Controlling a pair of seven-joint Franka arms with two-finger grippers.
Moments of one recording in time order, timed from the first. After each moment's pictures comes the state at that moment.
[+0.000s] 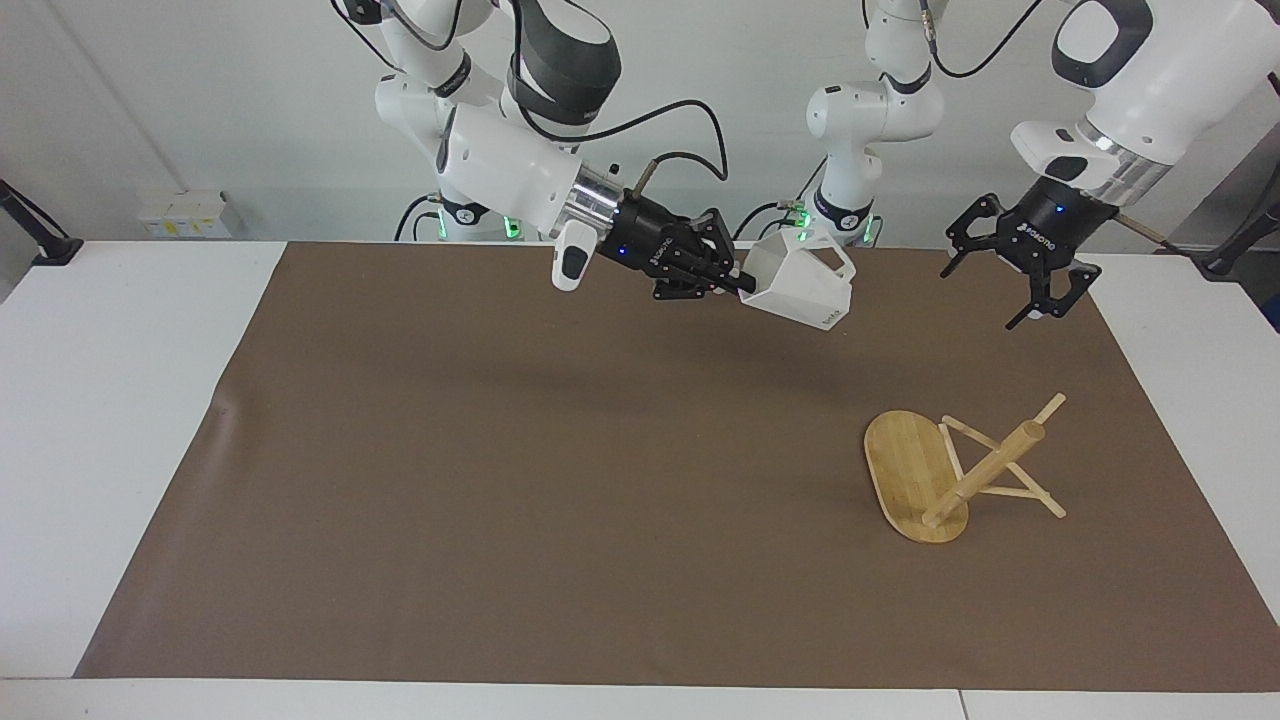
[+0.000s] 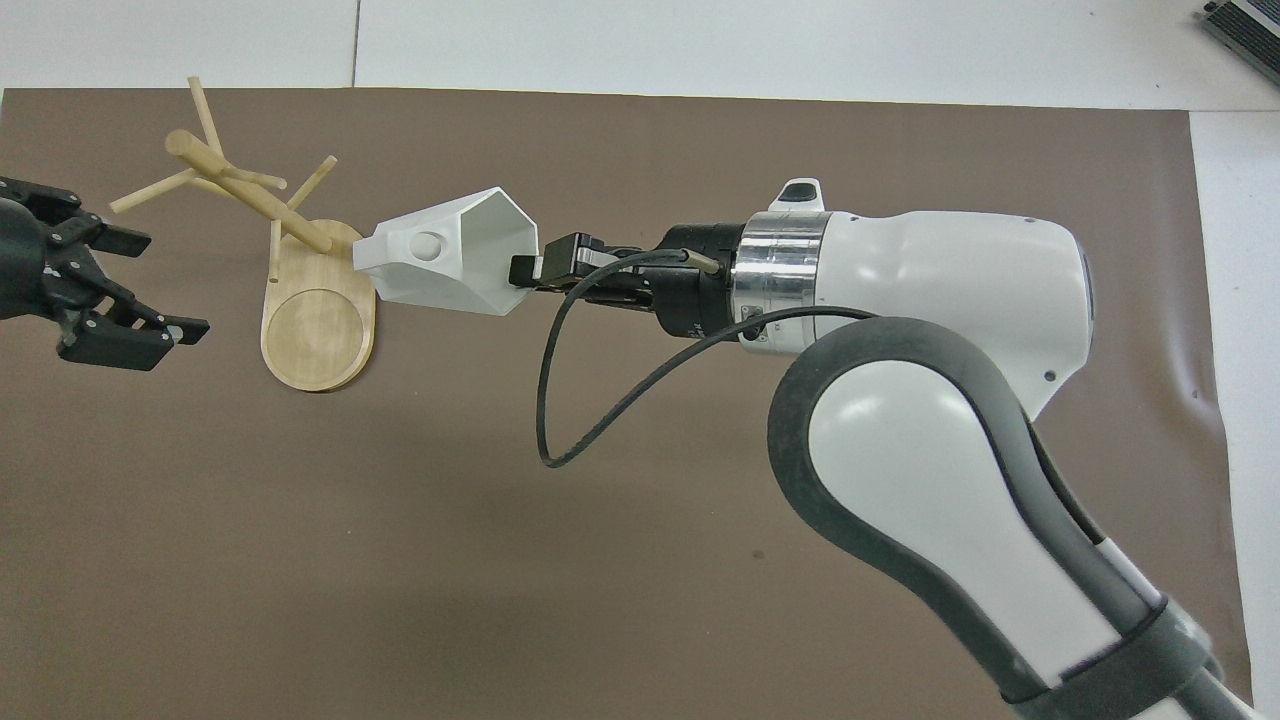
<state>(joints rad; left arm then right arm) -0.01 -0.04 -0.03 -1.67 -0.33 1.75 0.98 -0.07 0.19 0.63 -1.70 1.08 2.38 -0.03</state>
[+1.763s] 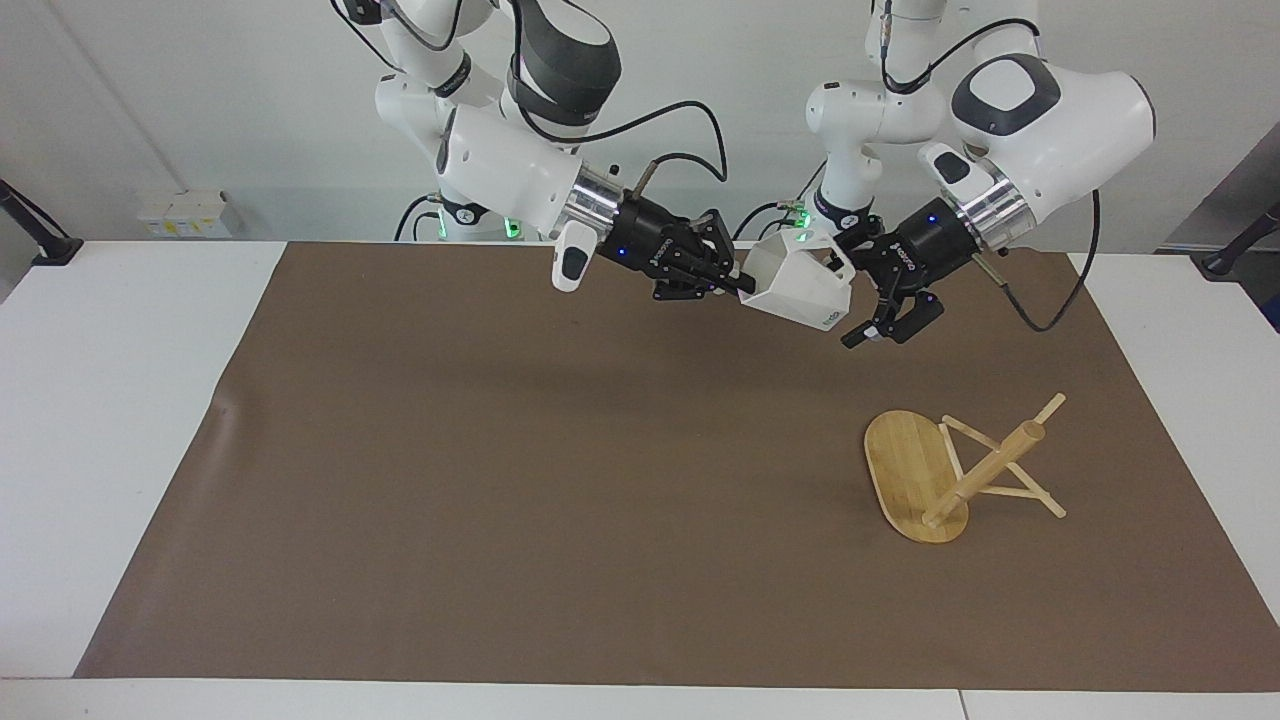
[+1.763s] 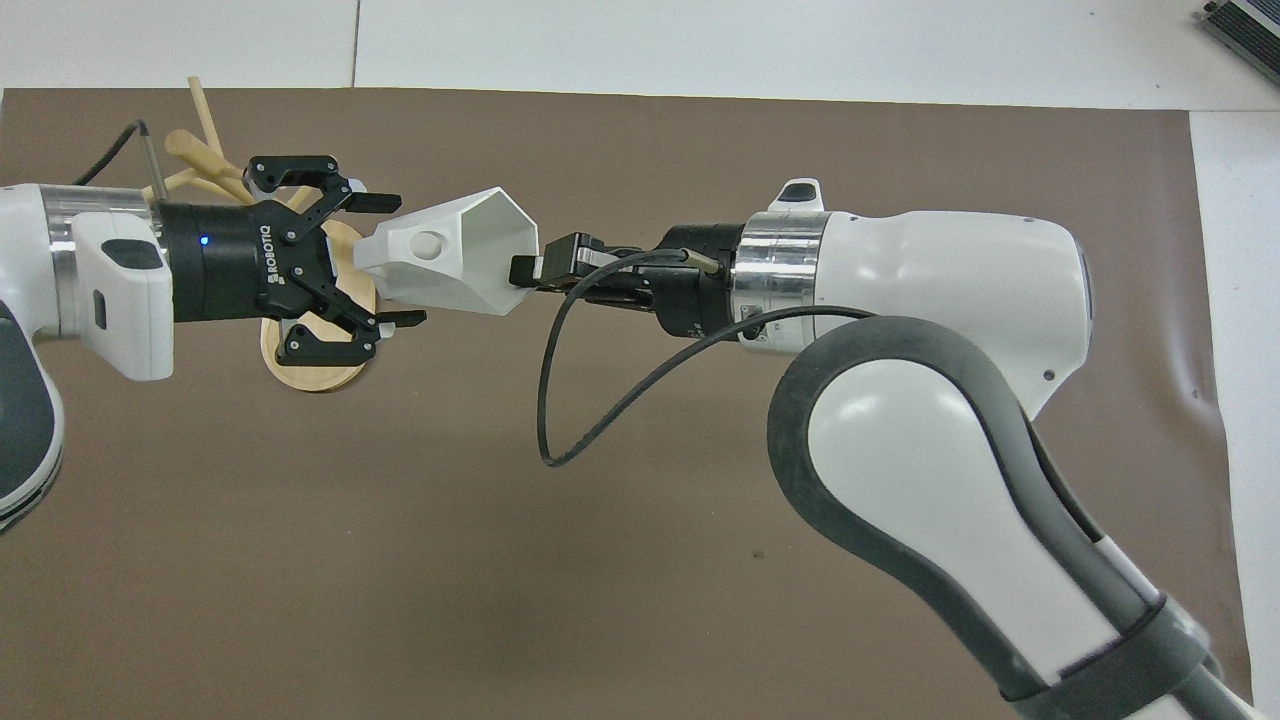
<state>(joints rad) -0.15 -0.05 -0.05 -1.86 -0.93 2.05 1.56 -0.07 0.19 0.63 -1.70 1.08 2.38 -0.03</state>
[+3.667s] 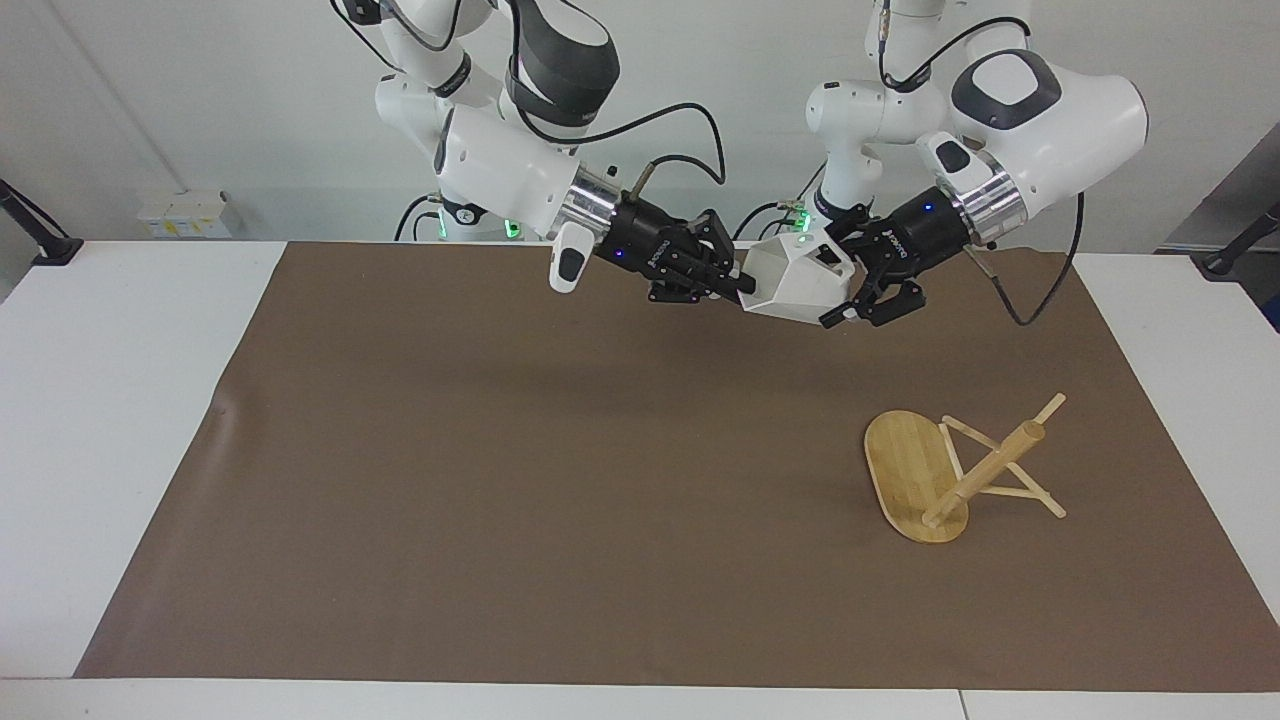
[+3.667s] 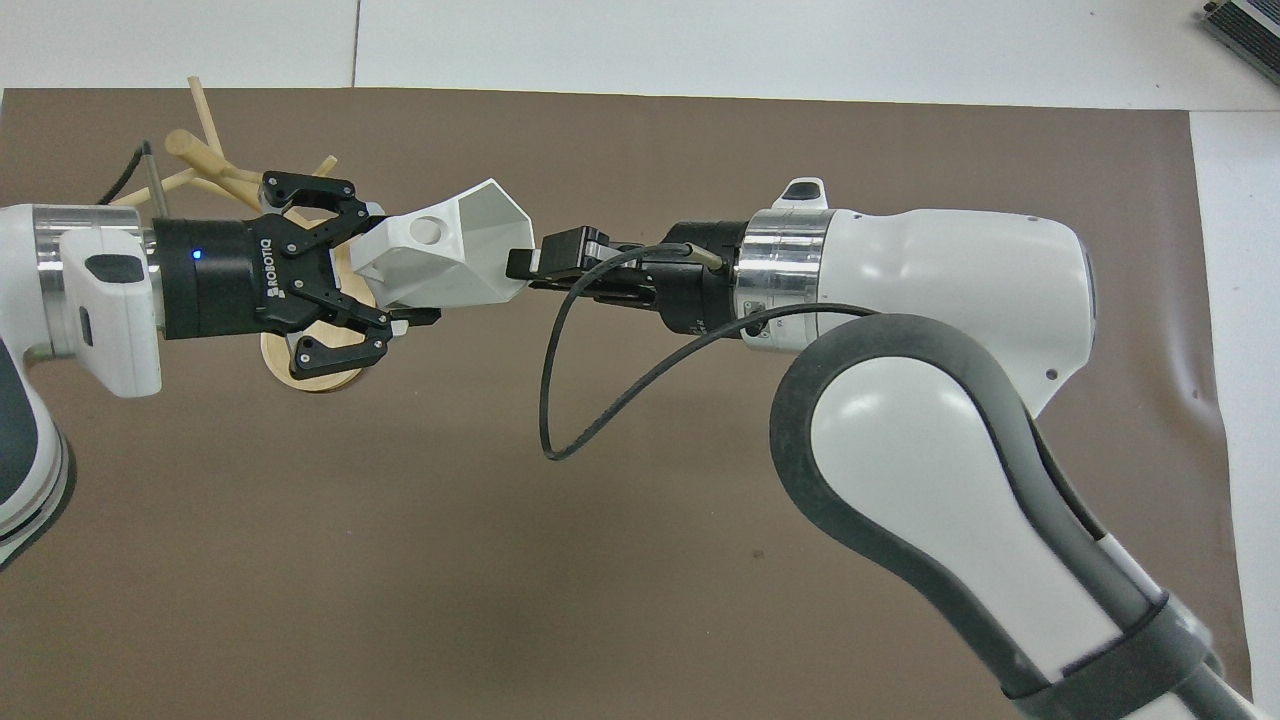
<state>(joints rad) -0.15 -0.08 -0.04 -1.90 -1.02 2.03 1.57 -0.07 0.20 0.63 -1.70 1.08 2.38 -0.01</state>
